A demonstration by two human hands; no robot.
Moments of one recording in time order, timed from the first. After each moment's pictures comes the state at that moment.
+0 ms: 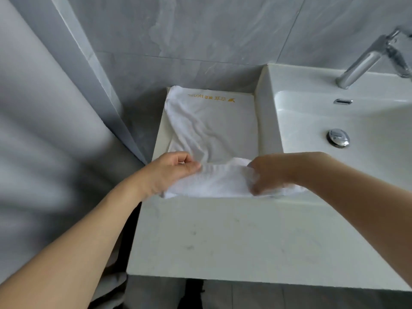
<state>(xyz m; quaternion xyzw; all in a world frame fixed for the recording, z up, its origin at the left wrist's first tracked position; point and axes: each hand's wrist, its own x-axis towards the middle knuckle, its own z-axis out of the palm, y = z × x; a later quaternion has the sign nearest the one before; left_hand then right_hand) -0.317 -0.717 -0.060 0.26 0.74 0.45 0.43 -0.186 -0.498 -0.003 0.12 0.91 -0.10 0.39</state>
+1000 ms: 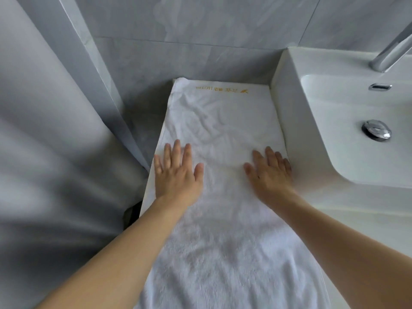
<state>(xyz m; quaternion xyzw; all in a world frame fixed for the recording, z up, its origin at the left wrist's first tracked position) -0.328 -0.693 -0.210 0.27 0.96 0.08 0.05 -0.204 -0.502 -0.200 0.32 0.94 -0.10 0.04</state>
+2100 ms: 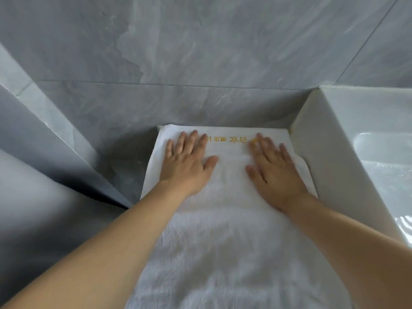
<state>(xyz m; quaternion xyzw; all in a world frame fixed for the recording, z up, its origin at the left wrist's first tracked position) -0.542 -0.534 -0.220 0.38 0.92 0.06 0.07 -0.384 -0.362 -0.219 0.20 0.98 -0.06 -0.01</state>
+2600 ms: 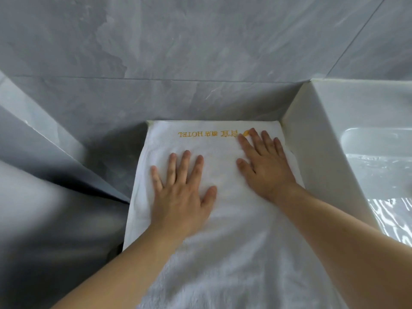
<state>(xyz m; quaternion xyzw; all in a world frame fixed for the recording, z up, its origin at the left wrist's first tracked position) -0.466 -0.576 -0.226 0.37 0.93 0.04 0.07 -0.388 -0.360 -0.219 0.23 0.97 -0.06 0.03</state>
